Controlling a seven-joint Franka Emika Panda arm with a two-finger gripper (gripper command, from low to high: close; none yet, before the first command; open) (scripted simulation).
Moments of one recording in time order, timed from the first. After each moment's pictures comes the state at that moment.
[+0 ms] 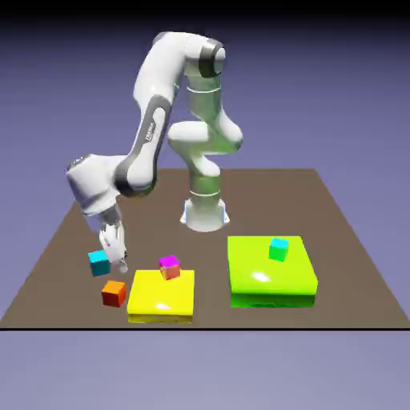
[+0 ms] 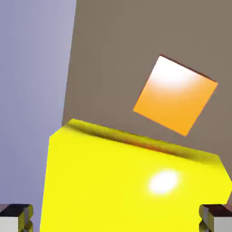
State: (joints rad) arm -0.10 0.34 -0.49 -2.23 0.73 2.25 1.19
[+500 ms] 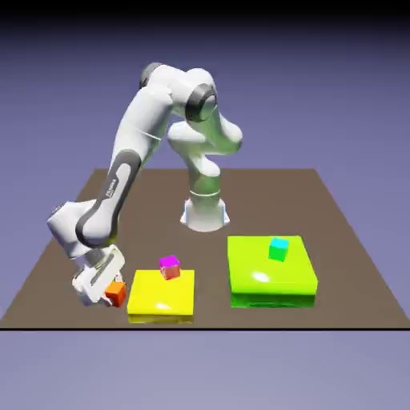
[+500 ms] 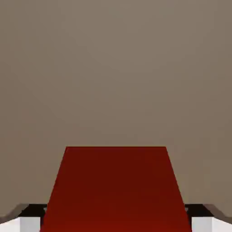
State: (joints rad) arm -0.13 0.58 -0.55 -2.10 0.93 2.13 1.24
